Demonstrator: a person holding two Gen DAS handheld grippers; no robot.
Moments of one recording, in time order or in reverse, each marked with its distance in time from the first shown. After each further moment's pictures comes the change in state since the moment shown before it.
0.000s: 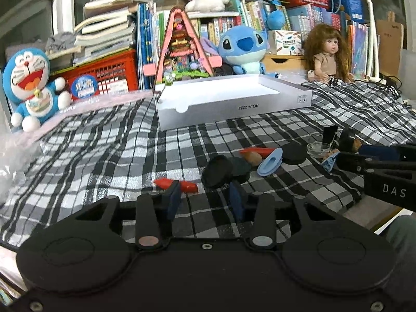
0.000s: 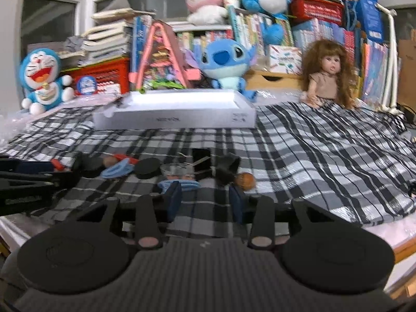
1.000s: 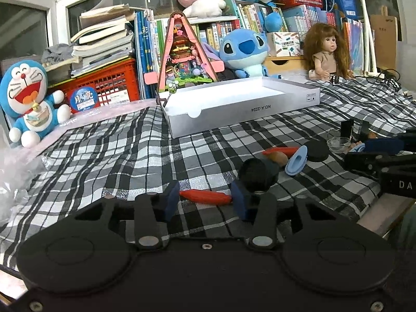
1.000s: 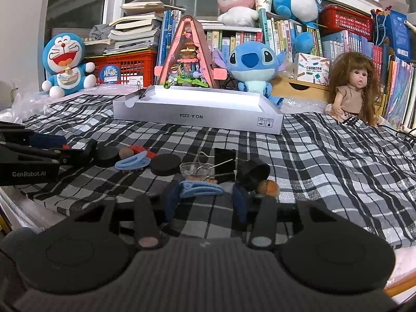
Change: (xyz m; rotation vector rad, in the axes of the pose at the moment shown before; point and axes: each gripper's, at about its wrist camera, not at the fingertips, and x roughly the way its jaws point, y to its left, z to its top) left arm 0.017 0.026 -0.005 0.059 -0.040 -0.011; right arm 0.014 0.010 -0.001 -0.105 0.005 0.074
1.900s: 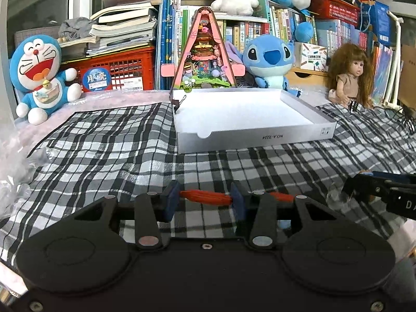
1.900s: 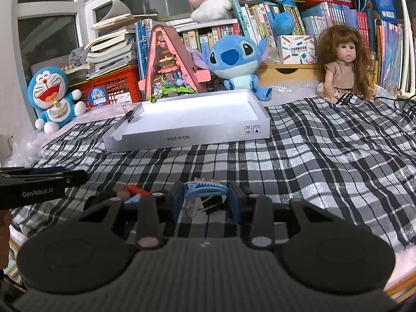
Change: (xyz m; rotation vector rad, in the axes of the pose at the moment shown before) left arm 0.008 0.009 0.063 -0.190 0.098 0.026; right arm 0.002 -0.036 0.046 0.206 0.069 0.037
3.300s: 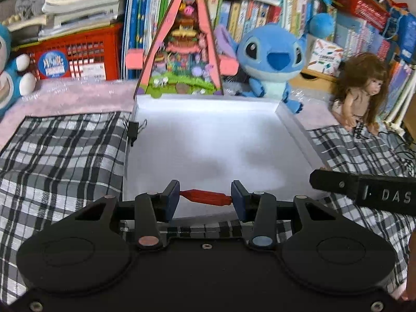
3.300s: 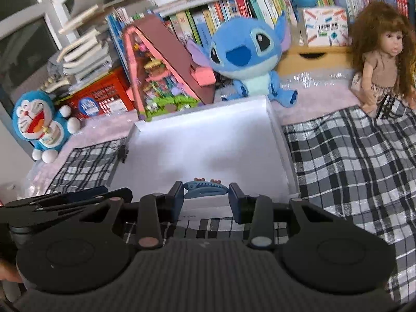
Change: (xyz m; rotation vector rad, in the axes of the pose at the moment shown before) left arm 0.126 -0.019 0.136 -0.099 0.248 -0.076; right arm 0.113 -0.022 0.151 0.111 0.282 0.084
